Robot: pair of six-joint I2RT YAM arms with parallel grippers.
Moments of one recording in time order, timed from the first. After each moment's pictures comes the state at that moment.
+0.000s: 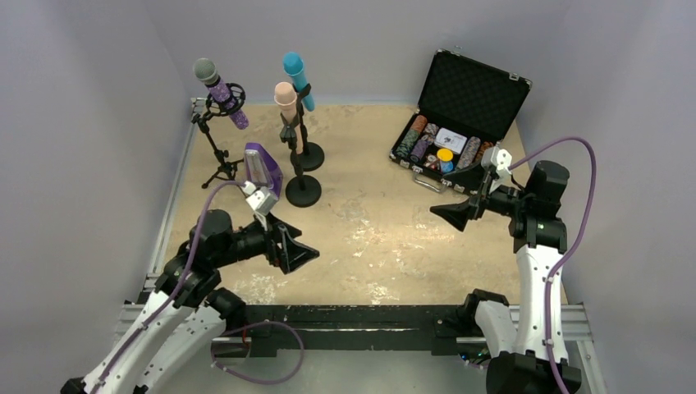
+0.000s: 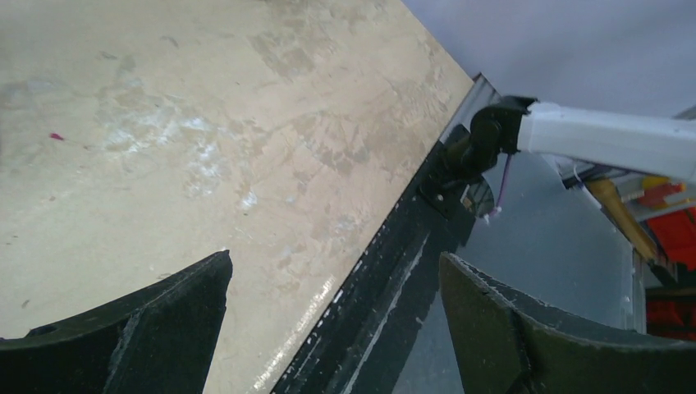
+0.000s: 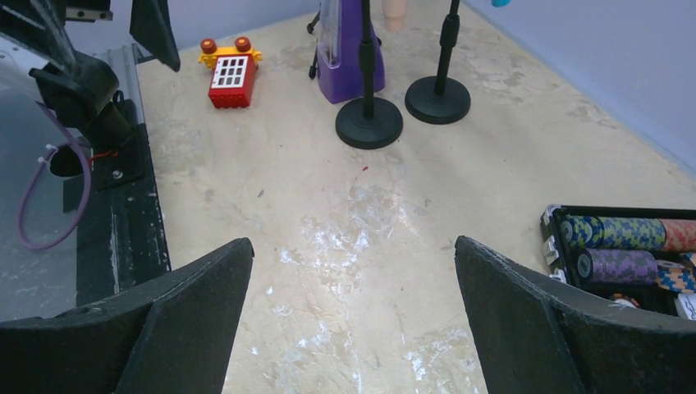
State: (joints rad) left arm -0.51 0.46 0.65 -0.45 0.54 -0.42; right arm -0.26 0.83 0.87 -0.45 -1.37 -0.36
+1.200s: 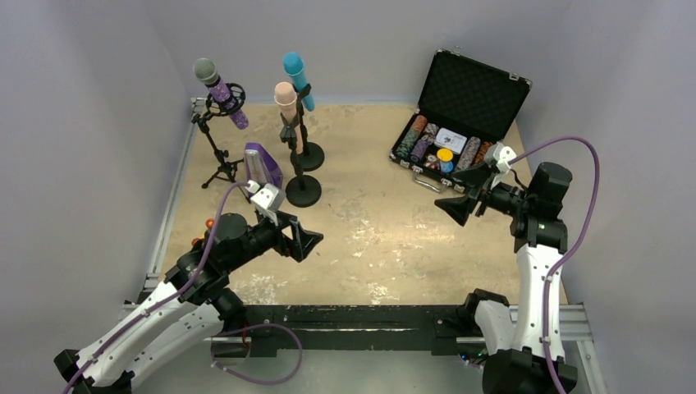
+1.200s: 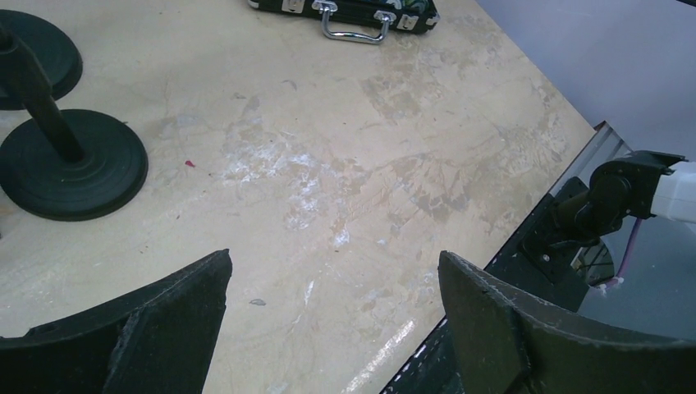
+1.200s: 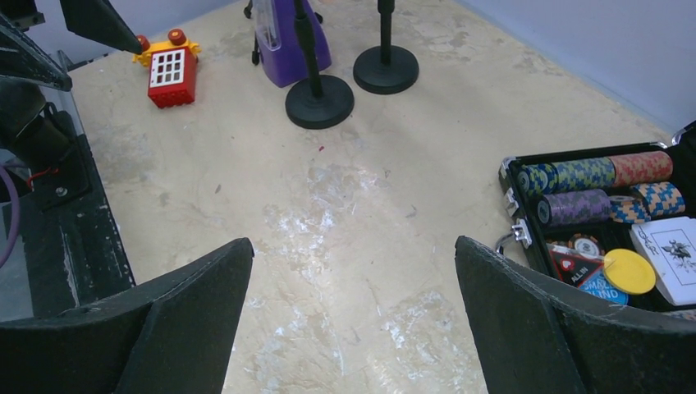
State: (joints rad) left arm -0.76 0.54 0.61 -0.34 0.07 -0.35; right arm -0.30 0.84 0.86 -0.44 -1.24 -0.33
